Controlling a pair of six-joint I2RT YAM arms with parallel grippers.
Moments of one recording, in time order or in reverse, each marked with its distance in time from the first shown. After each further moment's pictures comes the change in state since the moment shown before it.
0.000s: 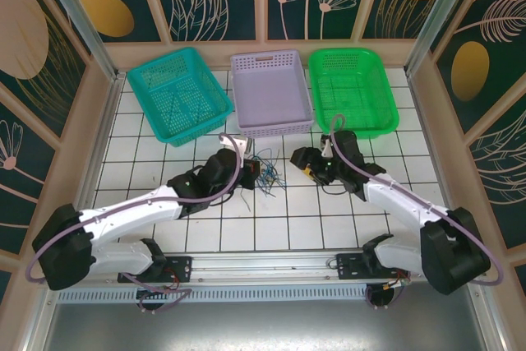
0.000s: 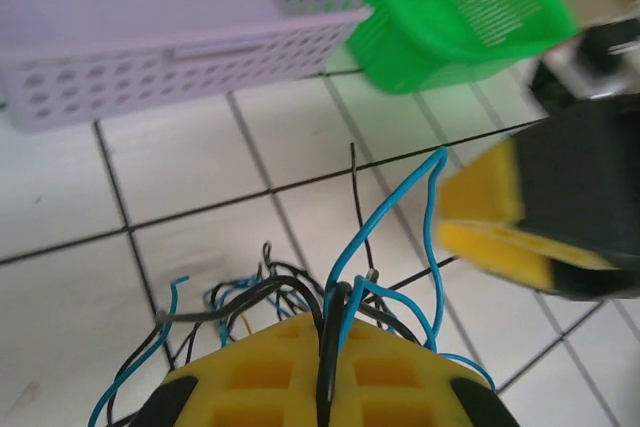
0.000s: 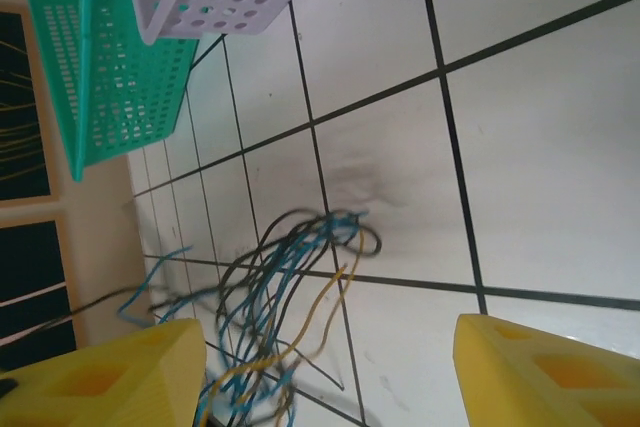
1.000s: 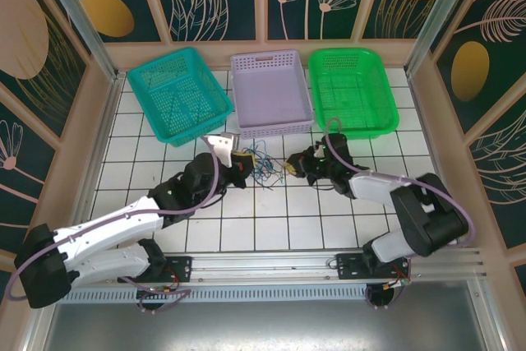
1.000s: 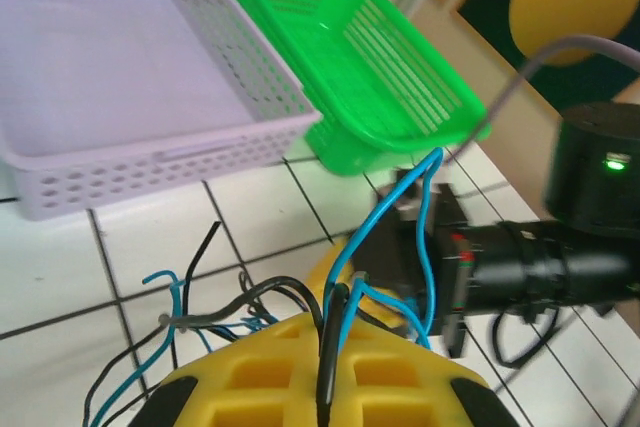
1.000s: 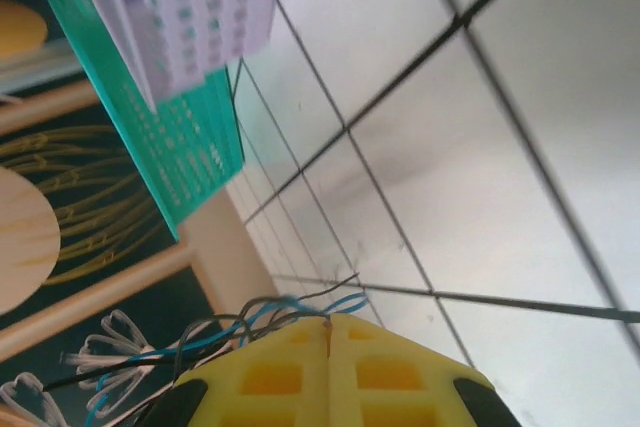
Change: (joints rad) left arm -0.001 -0.175 -0.064 0.060 -0.063 0.006; right arm -0.026 0.192 -0.074 0.376 -0.096 0.435
